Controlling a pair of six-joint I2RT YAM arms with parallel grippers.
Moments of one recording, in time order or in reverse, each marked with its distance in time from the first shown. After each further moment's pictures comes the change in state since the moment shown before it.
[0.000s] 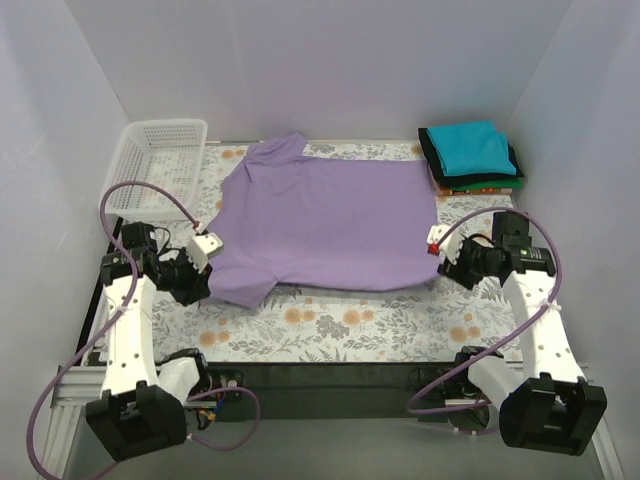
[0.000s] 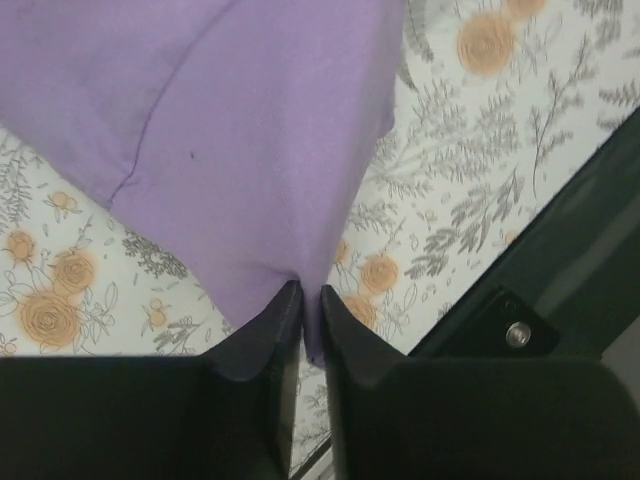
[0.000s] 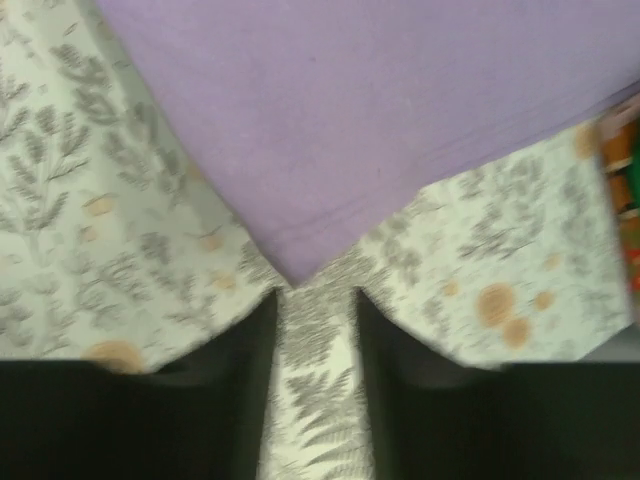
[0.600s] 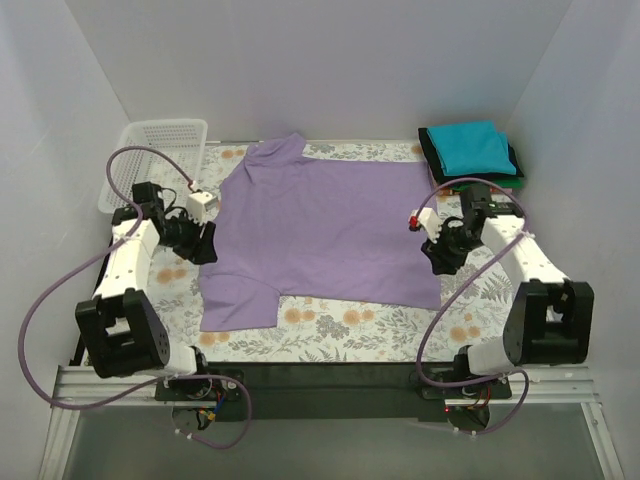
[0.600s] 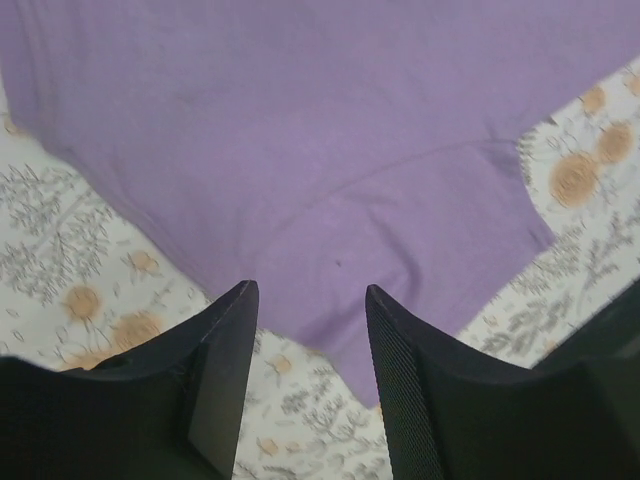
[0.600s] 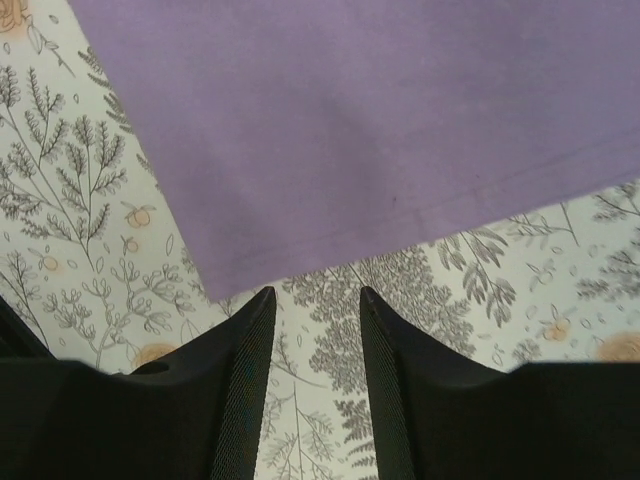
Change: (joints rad) left arm -0.031 0.358 0.139 0.204 -0.032 -0.240; right arm 0.099 0.363 0.160 -0.122 0.093 0.101
